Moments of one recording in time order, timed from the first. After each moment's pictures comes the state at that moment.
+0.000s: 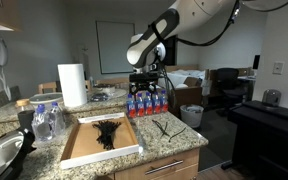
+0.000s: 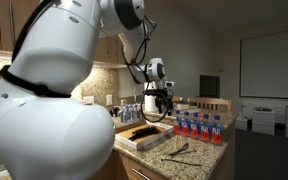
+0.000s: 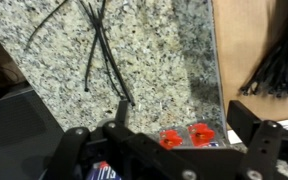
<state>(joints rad) 0.28 0.33 -0.07 -1.79 -0.14 2.23 0.75</state>
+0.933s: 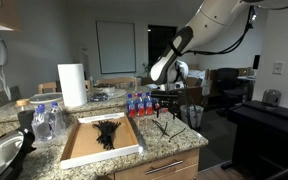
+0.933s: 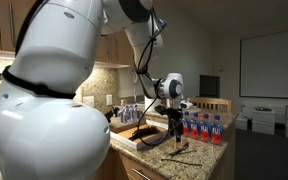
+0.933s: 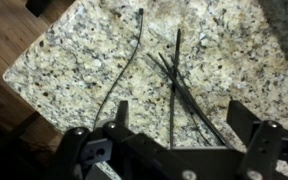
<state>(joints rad) 0.12 0.31 -0.08 -2.08 0.02 2.37 0.82</state>
